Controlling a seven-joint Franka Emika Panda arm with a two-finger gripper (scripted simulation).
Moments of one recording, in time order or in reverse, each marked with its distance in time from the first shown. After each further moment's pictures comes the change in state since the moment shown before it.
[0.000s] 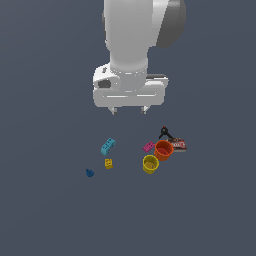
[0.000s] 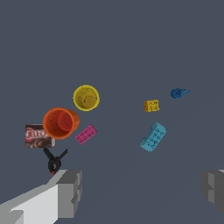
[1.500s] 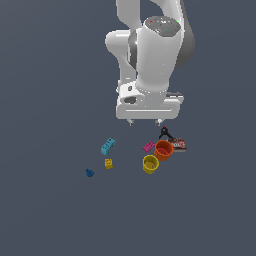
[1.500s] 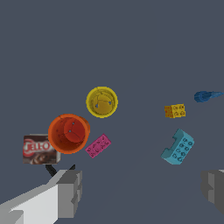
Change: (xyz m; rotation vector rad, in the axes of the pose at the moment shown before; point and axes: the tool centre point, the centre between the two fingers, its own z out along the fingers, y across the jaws) arm 0.006 -0.056 0.056 -0.038 0.050 0.009
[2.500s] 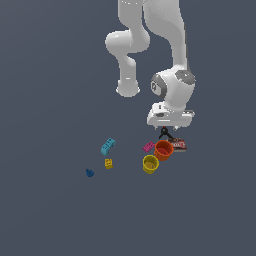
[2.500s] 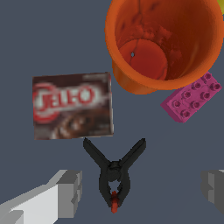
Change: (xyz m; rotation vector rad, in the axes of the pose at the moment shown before) arm -0.105 -0.139 0.159 0.012 -0.013 0.062
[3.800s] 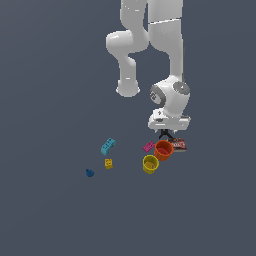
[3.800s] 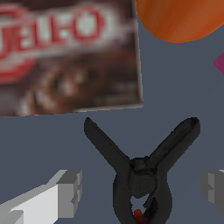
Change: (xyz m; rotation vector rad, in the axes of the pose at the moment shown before) arm -0.029 -0.016 0.061 0.011 -0.007 0.010
